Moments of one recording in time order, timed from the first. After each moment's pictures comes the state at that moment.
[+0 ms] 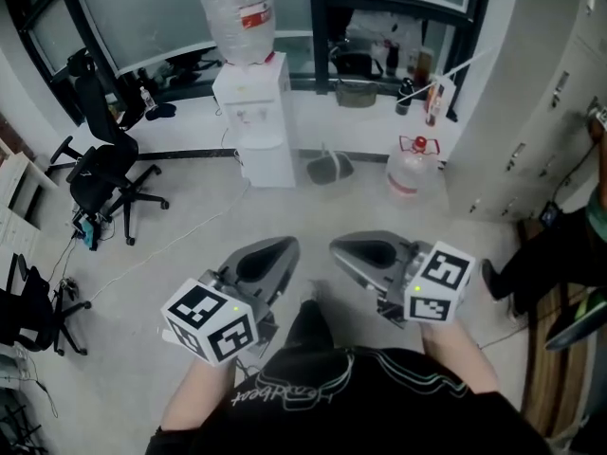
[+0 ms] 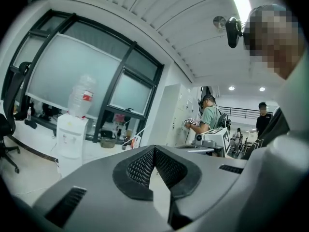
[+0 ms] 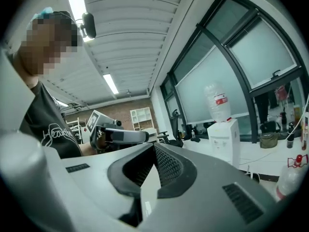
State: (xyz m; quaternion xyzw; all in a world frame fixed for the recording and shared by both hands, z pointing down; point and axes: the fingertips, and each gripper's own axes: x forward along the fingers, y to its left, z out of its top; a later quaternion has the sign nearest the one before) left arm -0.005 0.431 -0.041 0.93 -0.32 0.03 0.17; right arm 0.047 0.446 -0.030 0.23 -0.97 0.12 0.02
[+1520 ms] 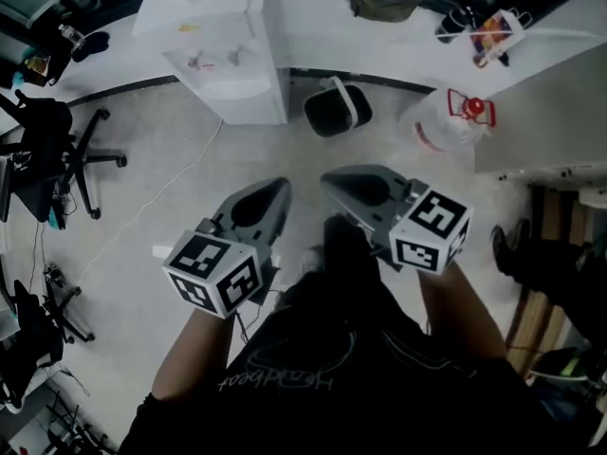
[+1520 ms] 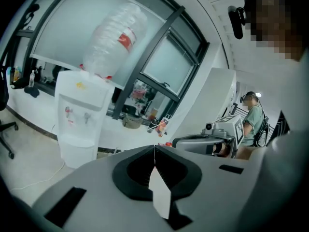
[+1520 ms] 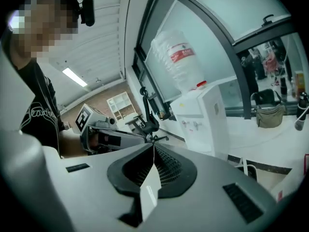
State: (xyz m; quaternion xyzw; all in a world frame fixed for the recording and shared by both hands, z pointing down) left arm -0.024 -0.018 0.187 0.88 -0.34 0.12 0.32; right arm 0.023 -0.009 0.173 0.26 -0.92 0.25 0.12
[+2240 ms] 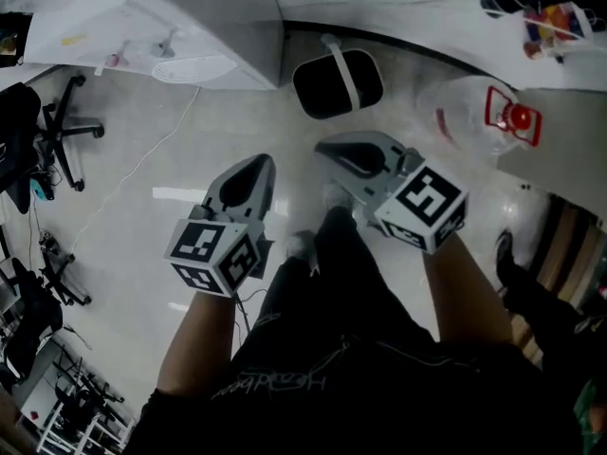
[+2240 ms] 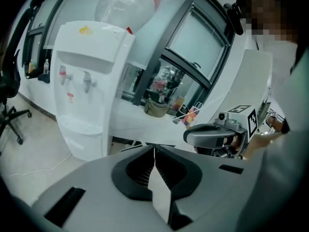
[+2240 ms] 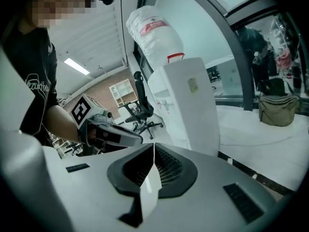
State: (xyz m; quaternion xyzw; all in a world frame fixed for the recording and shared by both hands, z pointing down) left arm 0.049 -0.142 0.387 0.80 -0.44 0.18 0.36; right arm 0.116 -0.145 0.361 0.20 -0.93 0.24 0.19
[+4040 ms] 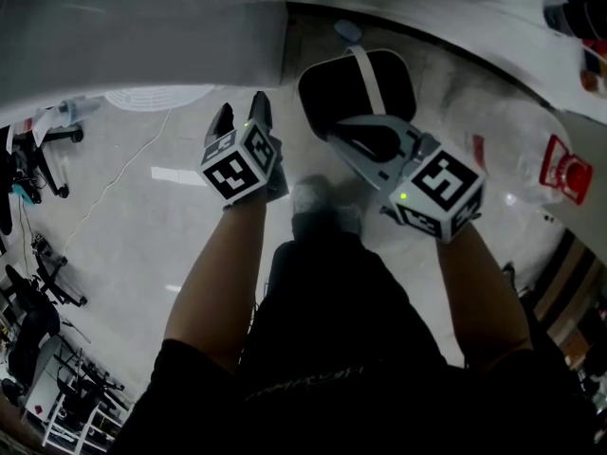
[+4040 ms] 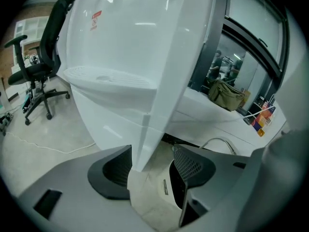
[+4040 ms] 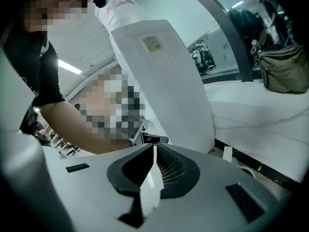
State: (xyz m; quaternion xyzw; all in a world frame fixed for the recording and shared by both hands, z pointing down) left arm -0.015 -0.299 0.678 0.61 -0.64 0.21 0.40; right arm 0.125 -0.246 0.551 0.18 -0.92 0.28 0.20
